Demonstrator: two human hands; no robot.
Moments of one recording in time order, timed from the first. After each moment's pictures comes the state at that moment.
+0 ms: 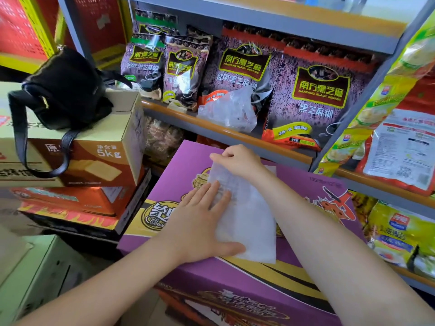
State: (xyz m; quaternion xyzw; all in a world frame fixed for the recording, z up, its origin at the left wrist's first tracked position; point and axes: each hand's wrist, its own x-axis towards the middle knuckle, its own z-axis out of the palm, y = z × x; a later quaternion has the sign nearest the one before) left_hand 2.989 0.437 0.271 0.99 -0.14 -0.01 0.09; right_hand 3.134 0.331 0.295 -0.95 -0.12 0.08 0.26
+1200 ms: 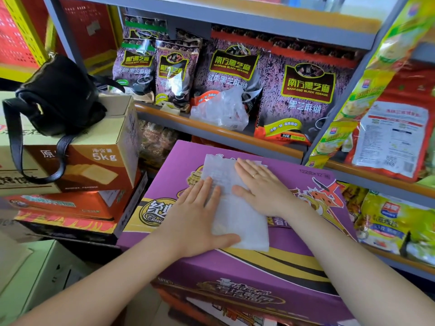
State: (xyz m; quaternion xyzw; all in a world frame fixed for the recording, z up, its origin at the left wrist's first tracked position) left_hand 2.984 0.434 0.274 0.99 -0.15 -0.03 0.05; right_hand 3.079 0.255 0.276 -0.96 -0.27 0.09 0.02
